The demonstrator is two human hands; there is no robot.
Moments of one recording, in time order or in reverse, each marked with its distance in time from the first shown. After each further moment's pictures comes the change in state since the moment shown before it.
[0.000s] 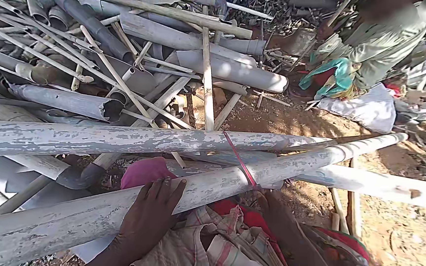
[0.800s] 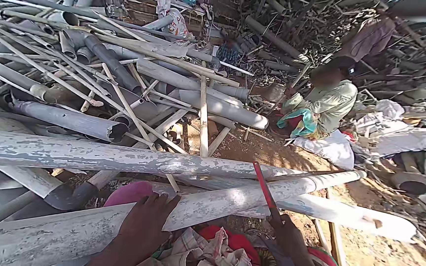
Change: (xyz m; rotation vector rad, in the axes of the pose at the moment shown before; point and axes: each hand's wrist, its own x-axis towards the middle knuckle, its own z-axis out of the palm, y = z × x) left_hand 0.029 -0.024 -0.045 -0.291 -0.731 -0.207; right_hand 0.030 0.072 -0.006 0.255 0.258 0.252
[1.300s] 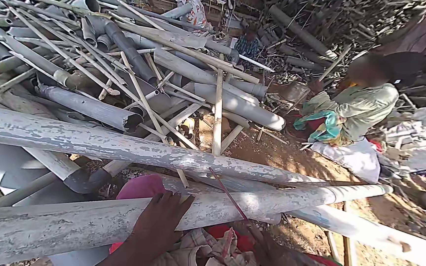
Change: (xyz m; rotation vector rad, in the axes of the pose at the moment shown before) left_hand -0.002 -0.004 0.016 -0.024 0.126 0.048; right_hand -0.090 -0.056 0.027 -0.334 -0.165 -0.418
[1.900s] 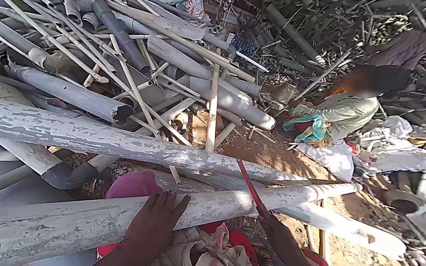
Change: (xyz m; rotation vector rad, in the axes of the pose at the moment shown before) left_hand 0.000 0.000 0.024 0.087 0.284 0.082; right_hand 0.049 0.018 -0.041 -0.036 -0.106 0.221
